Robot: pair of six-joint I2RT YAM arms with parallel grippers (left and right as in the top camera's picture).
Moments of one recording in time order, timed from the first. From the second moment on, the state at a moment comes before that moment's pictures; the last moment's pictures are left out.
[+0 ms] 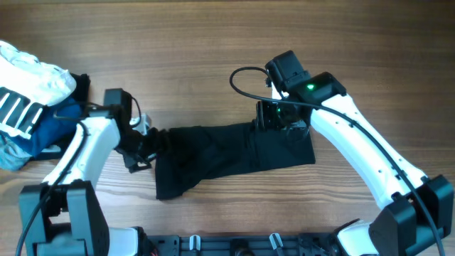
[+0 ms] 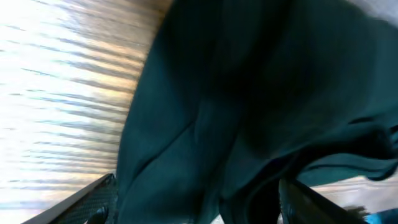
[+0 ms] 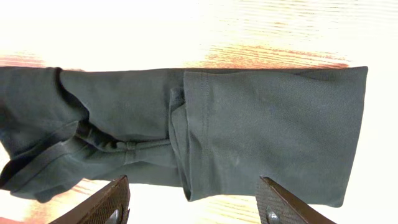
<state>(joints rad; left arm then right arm) 0.04 1.57 0.89 -0.98 0.37 -0.31 0.47 1.62 1.33 -1.06 -0.10 0.39</state>
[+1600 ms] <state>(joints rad) -0.45 1.77 1.41 -1.19 0.23 -0.53 0.17 1.62 1.33 -1.22 0.09 0.31</state>
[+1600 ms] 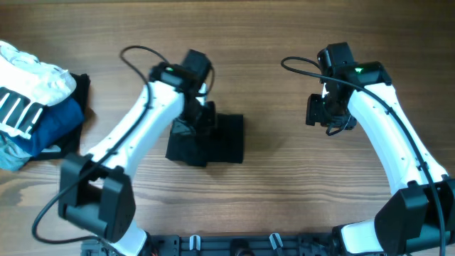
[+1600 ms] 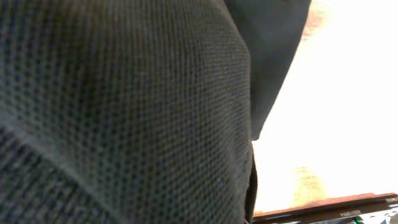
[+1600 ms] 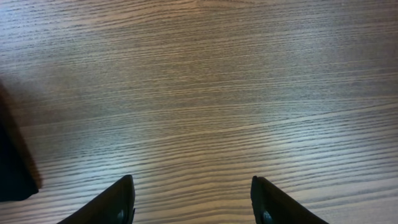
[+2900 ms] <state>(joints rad) -0.03 1.75 1.45 -1.02 0.29 -0.46 0.48 1.87 1.33 -0.71 -0.38 0.20</state>
